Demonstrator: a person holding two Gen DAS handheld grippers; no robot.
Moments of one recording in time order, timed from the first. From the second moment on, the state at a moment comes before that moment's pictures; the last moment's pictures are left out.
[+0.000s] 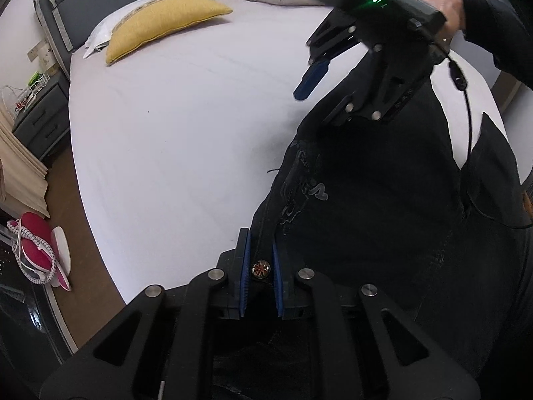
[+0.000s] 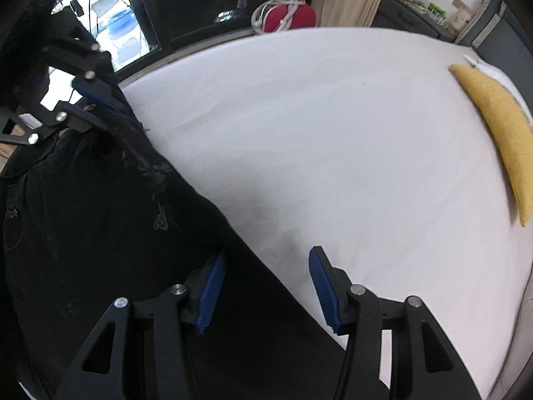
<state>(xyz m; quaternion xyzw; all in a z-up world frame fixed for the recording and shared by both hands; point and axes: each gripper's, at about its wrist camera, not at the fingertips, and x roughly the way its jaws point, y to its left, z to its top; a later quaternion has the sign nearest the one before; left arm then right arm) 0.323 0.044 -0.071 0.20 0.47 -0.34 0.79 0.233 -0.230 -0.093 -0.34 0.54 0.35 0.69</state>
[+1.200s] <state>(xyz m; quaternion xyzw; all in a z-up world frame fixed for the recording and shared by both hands) 0.157 0.034 -0.040 0.19 0.47 -0.37 0.78 -0.008 -0.231 -0.044 -0.35 0.47 0.38 0.71</state>
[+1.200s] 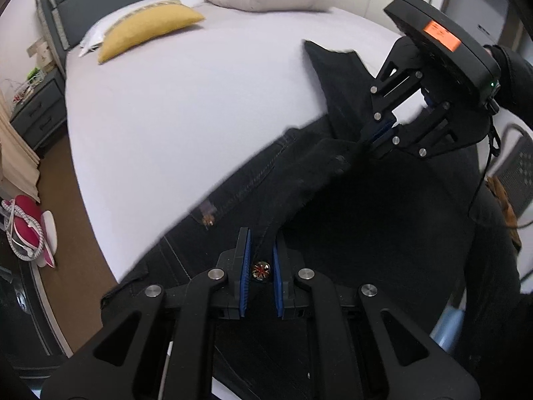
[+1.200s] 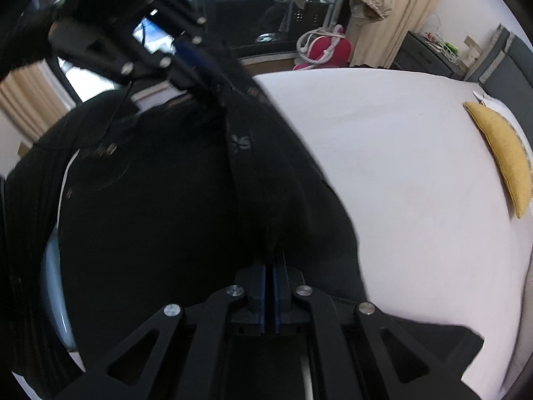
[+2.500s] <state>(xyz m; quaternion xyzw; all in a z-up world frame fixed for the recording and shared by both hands) -0.048 0.019 -0.074 0.30 0.47 -0.40 0.73 -0.232 -0.188 -0.095 -0.50 0.42 0.24 0.71</state>
